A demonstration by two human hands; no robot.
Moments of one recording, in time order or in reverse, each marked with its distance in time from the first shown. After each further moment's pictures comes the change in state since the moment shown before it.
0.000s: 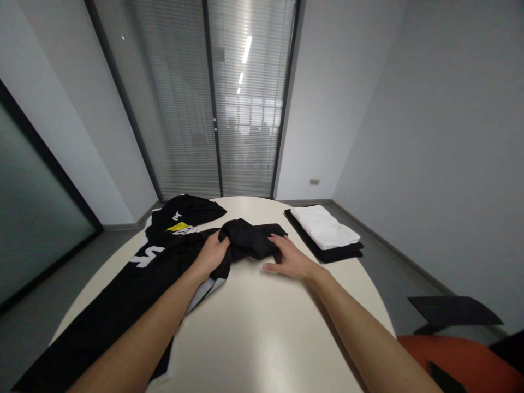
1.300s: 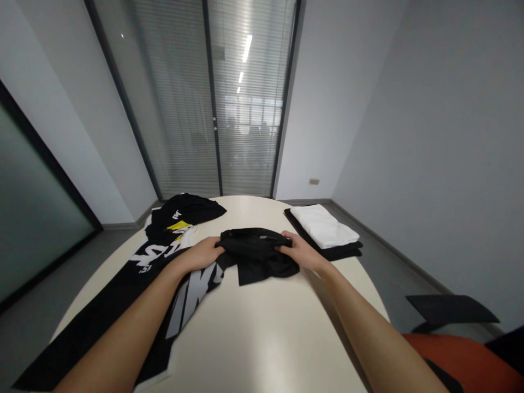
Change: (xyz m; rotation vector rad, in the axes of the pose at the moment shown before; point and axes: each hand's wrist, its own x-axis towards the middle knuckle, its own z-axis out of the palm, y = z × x) left_hand 0.011 -0.006 -0.043 0.508 -0.367 0.010; right_hand 0.000 0.001 -0.018 0.457 0.052 0.239
